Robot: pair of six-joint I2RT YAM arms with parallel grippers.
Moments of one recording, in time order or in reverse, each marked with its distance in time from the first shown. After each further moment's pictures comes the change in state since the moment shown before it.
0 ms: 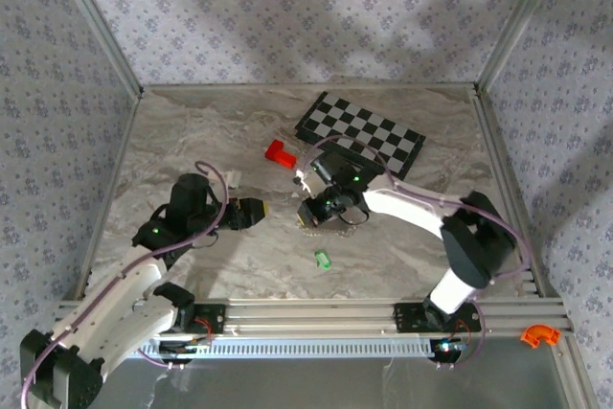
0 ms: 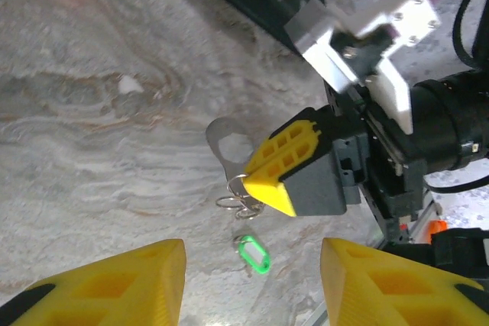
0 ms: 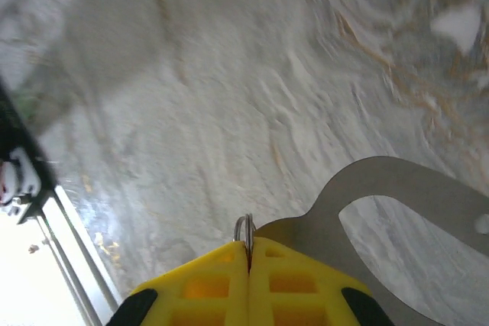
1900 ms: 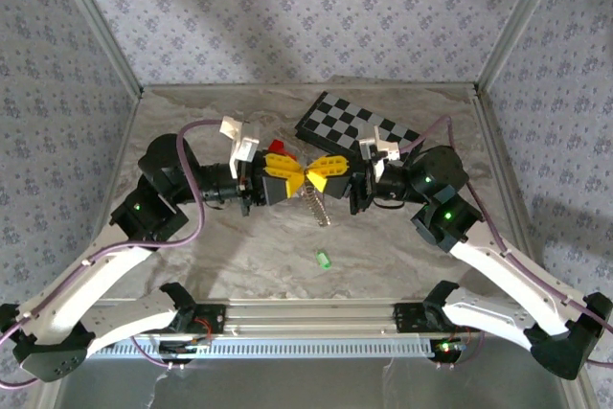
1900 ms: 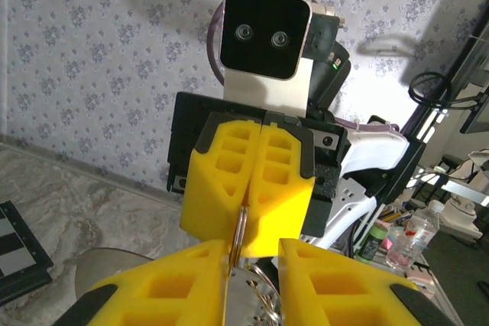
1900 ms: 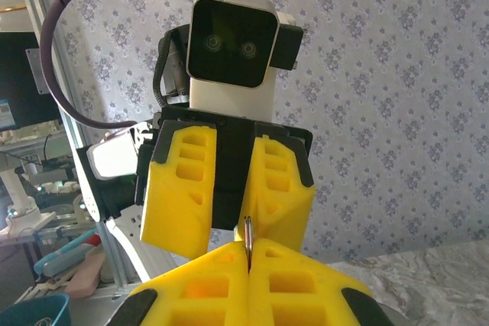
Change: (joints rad) left arm -0.322 0.171 0.577 0.217 0.217 0.223; right arm -0.023 -0.622 -0.101 0.784 -0.306 0.164
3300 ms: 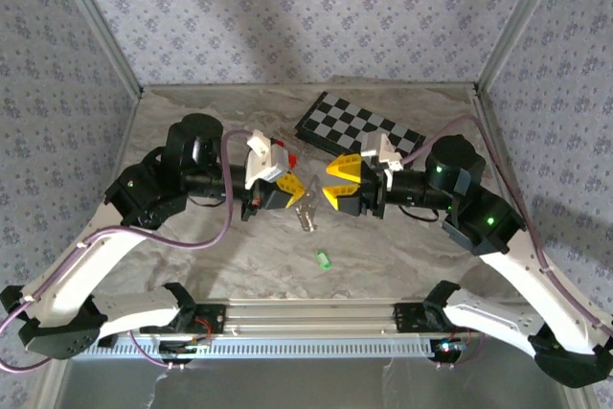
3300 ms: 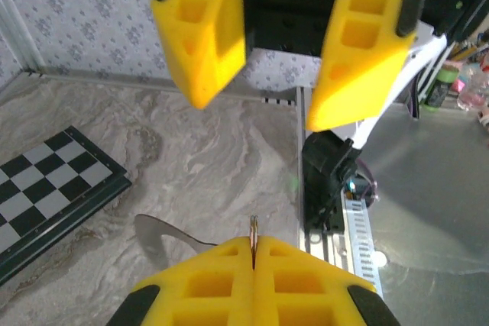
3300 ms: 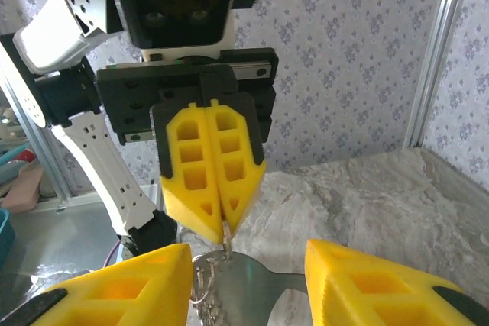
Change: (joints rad) left arm -0.035 0.153 0.311 -0.676 -0.065 0.602; right arm -0.006 -0.053 0.241 -0.703 0.114 -0.367
